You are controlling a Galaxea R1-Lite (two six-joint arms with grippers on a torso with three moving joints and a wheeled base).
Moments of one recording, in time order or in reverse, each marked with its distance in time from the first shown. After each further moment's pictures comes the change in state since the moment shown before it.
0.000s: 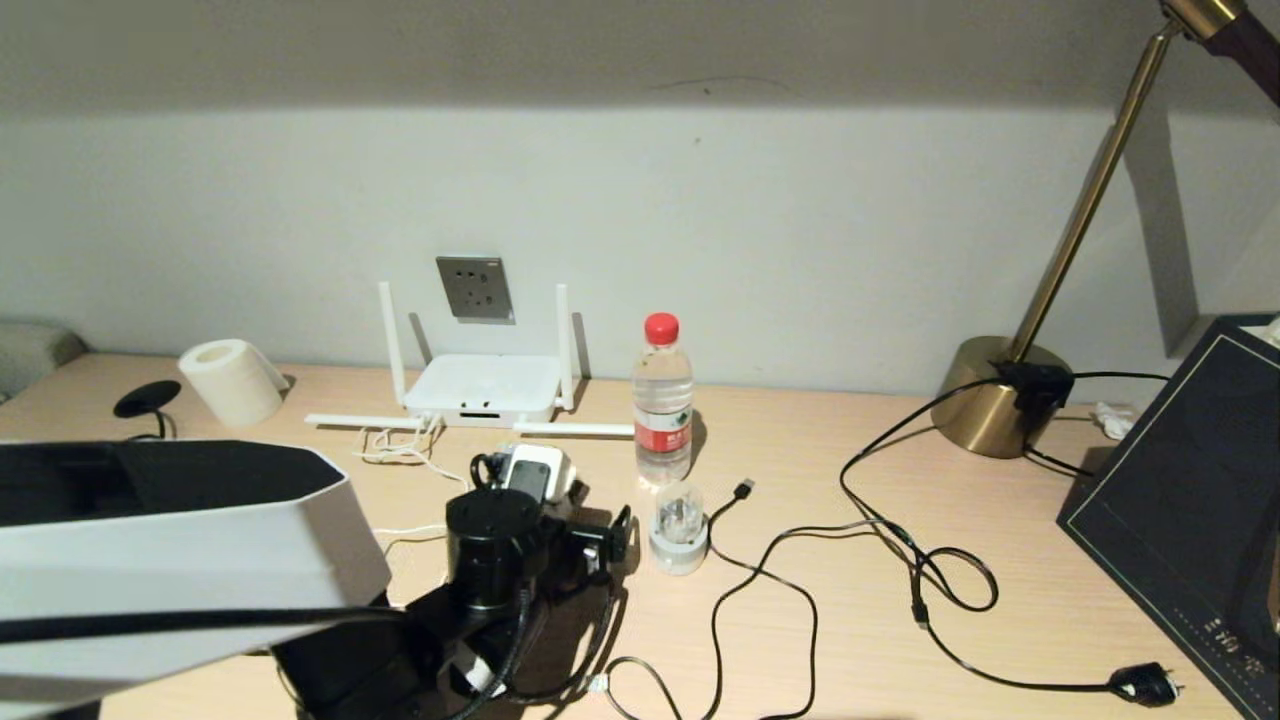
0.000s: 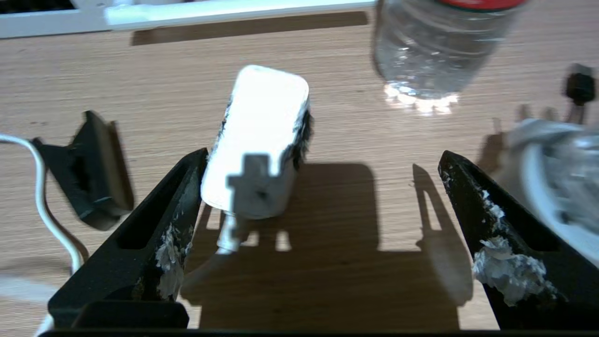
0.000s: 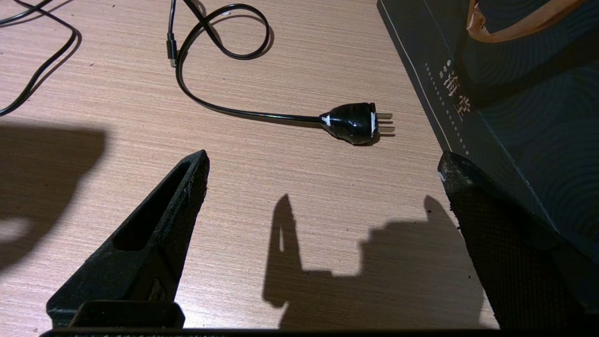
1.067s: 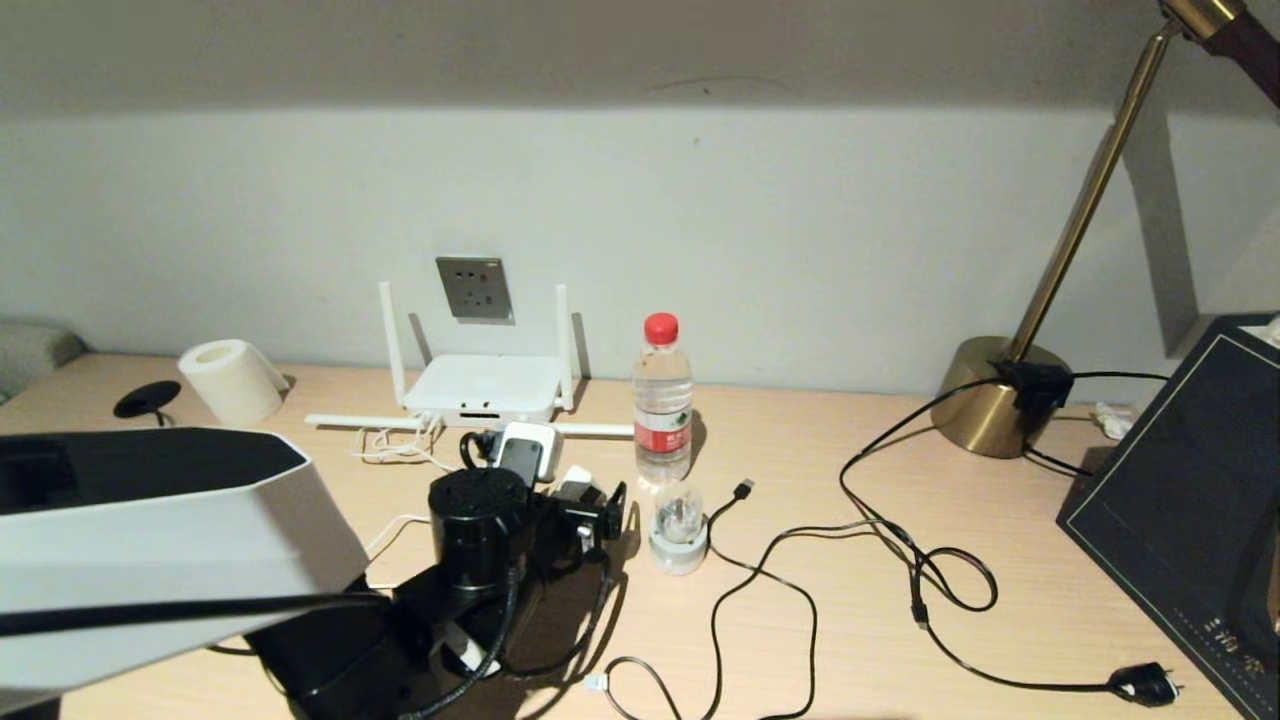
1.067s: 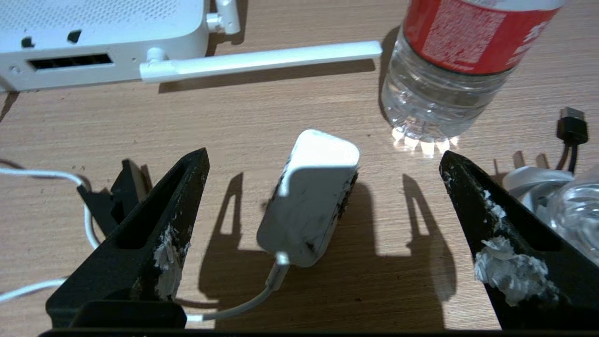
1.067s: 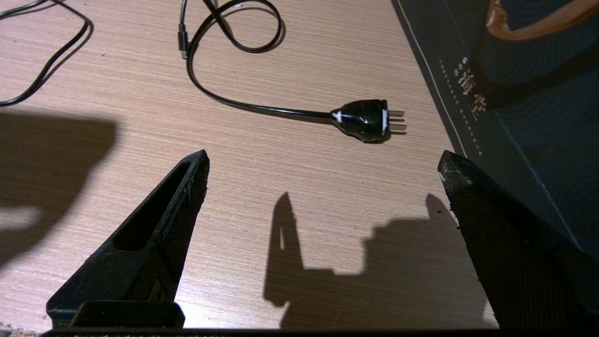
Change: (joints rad) left arm 0.027 -0.040 -0.024 0.002 -0.013 0.045; right arm 0.034 0.018 0.000 0.000 0.000 0.000
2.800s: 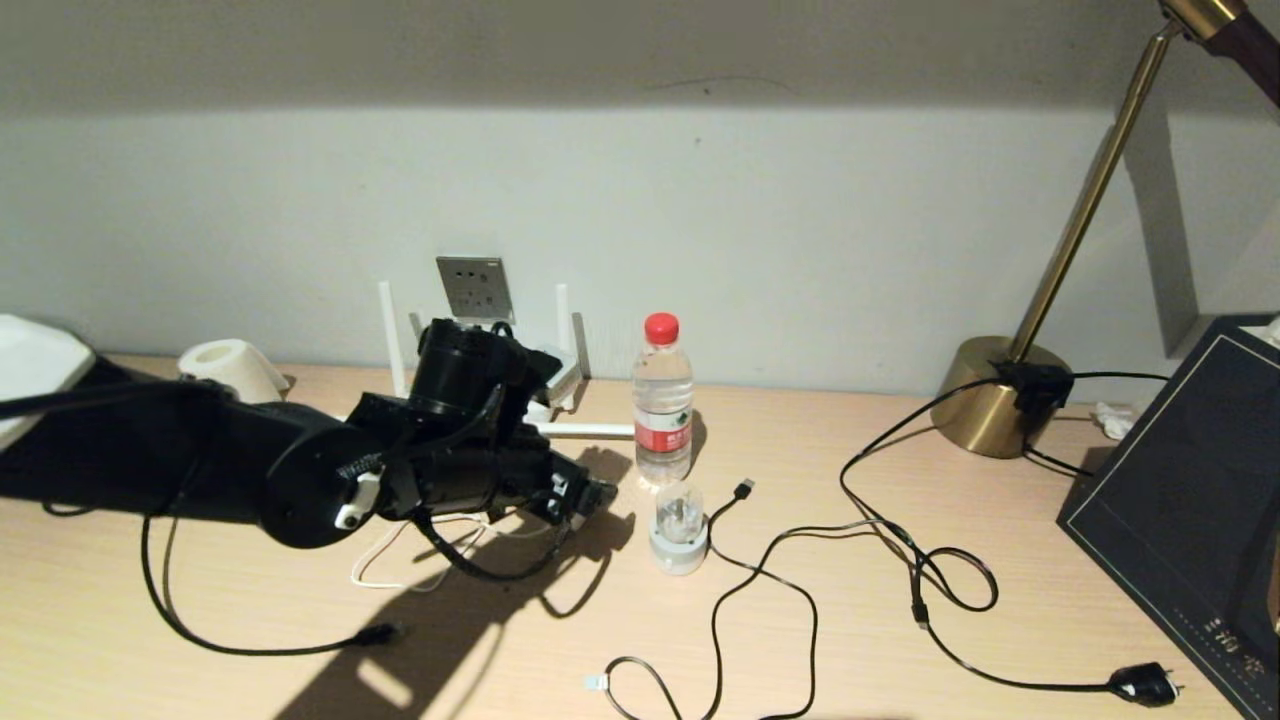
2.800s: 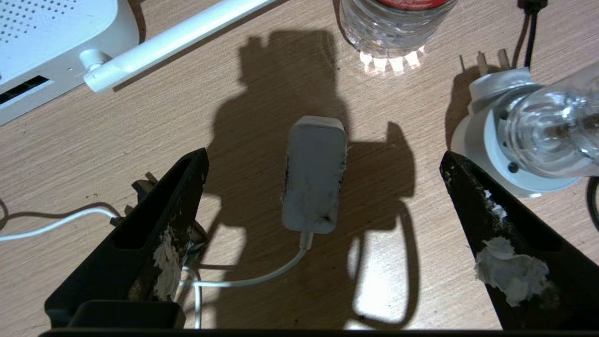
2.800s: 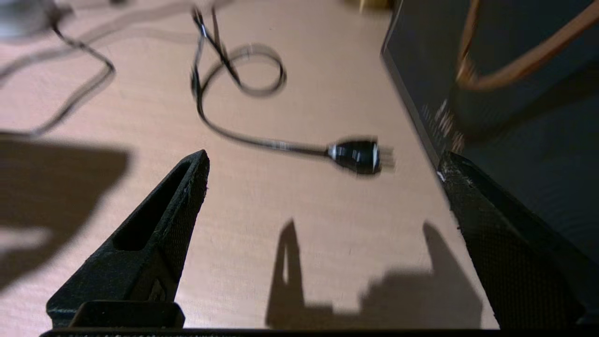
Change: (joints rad) left arm 0.133 -0.228 -0.498 1.188 -0.350 0.124; right arm -0.005 -0.141 0.000 -0.002 0.011 -0.023
